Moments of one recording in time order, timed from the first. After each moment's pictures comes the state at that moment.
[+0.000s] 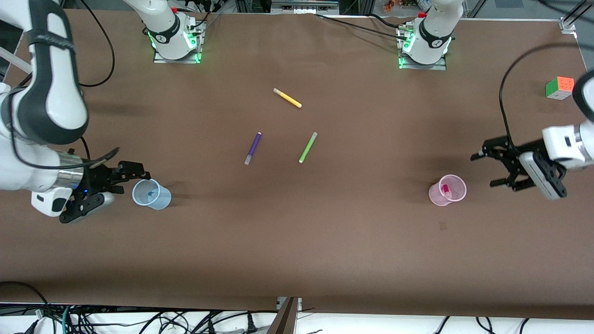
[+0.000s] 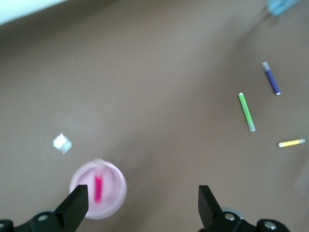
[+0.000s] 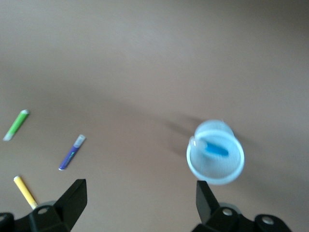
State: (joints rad) left arm 0.54 0.21 -0.50 -1.72 -0.33 1.85 0.78; right arm 0.08 0.50 -0.01 -1.32 0.22 1.69 -0.27
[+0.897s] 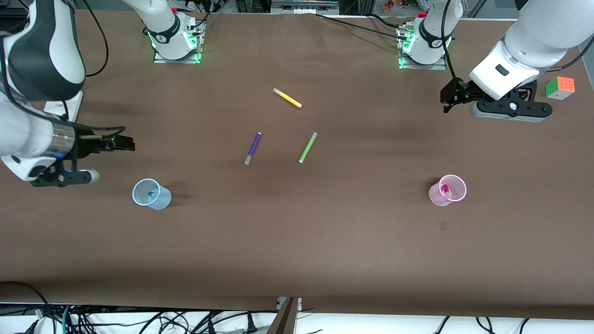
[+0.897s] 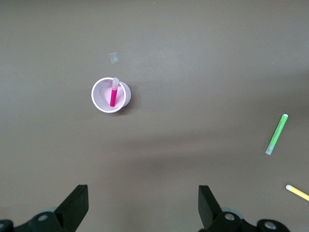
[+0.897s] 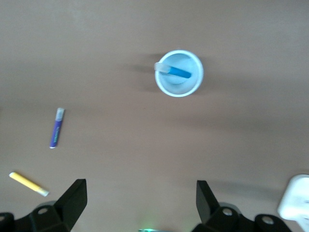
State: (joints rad) left arm 0.44 -0.01 -0.69 -1.63 0.03 1.58 -0.16; right arm 0.12 0.36 -0.03 -1.29 0.04 1.43 0.03
